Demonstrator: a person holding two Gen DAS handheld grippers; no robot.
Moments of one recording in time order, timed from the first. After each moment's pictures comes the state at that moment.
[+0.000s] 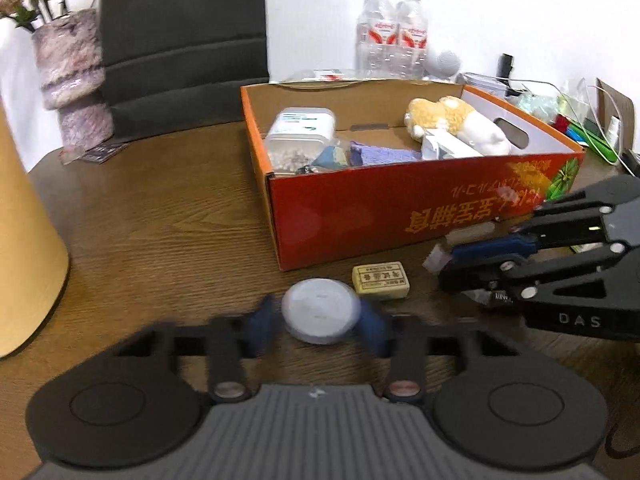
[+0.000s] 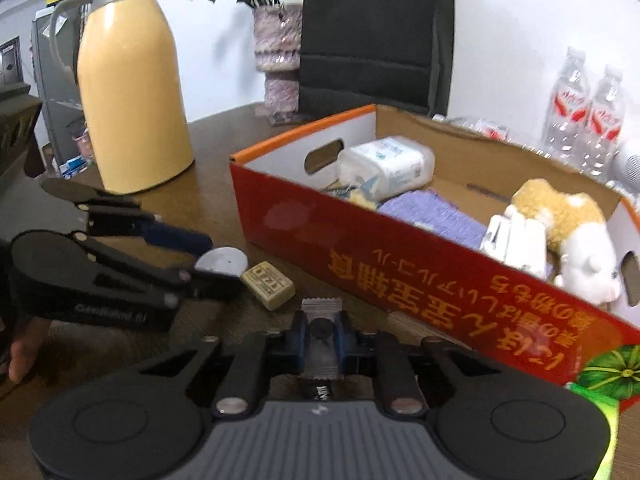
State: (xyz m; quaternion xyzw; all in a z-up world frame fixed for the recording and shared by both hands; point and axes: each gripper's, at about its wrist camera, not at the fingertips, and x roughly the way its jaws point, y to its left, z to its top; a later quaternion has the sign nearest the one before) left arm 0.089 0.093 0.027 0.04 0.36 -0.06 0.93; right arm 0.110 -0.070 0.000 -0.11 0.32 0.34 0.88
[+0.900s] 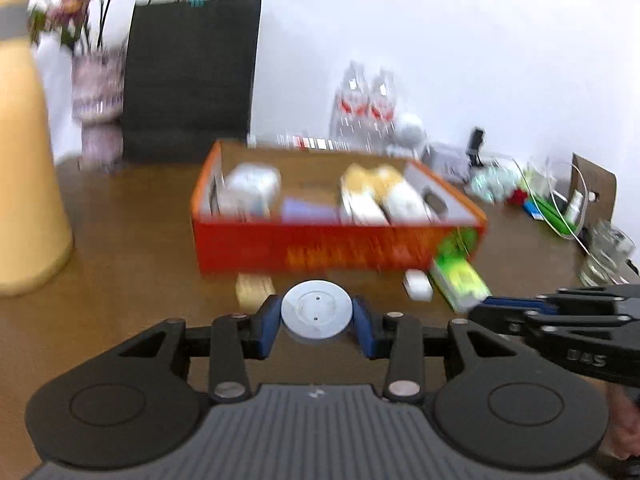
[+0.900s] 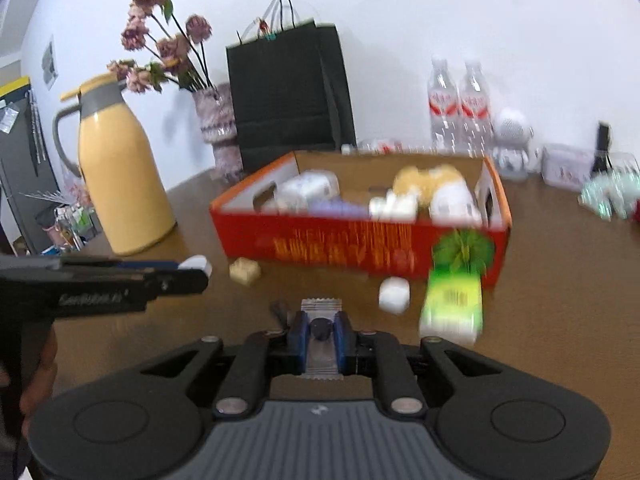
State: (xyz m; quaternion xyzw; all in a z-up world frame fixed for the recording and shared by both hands) left arm 0.024 0.031 0.092 -0.03 0.27 -0.05 0.96; right arm 0.029 -0.179 0.050 0.00 0.28 0.27 0.92
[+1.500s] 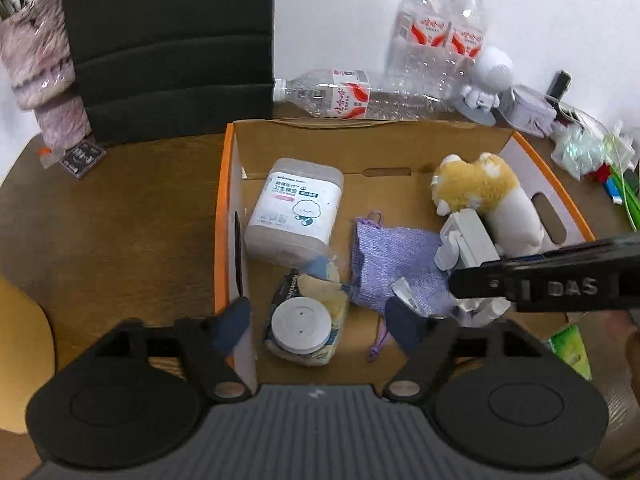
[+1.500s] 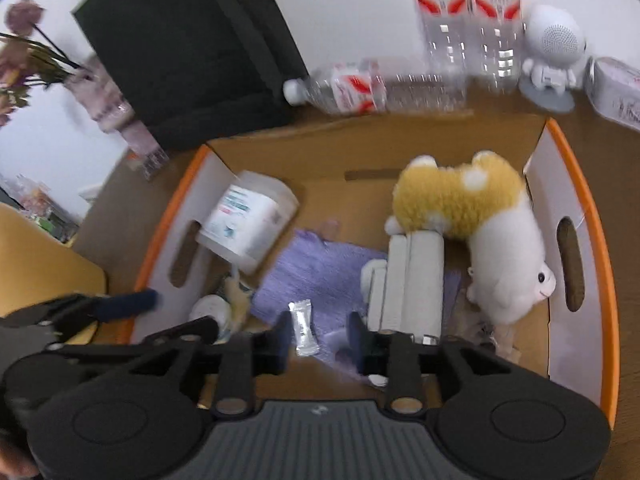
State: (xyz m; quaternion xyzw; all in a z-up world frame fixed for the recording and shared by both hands) left arm 0.225 0.067 0.094 0.00 0.47 -0.05 0.88; right arm 0.266 -0.089 0.050 0.06 0.52 0.21 0.83
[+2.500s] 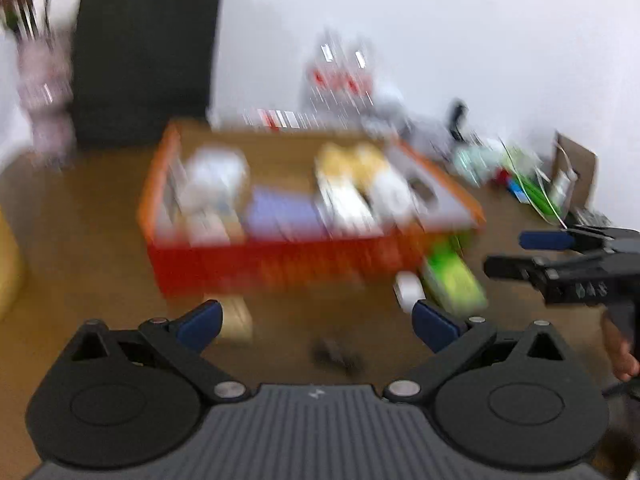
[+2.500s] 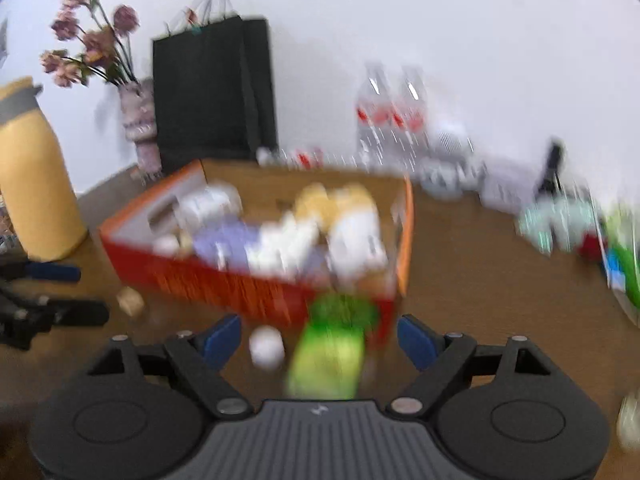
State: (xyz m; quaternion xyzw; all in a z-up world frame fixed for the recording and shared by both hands) left arm 0.063 0.023 0.052 -0.05 0.36 -0.14 0.92; right arm 0.095 -0.217 0.034 -0.02 0.34 0.17 0.93
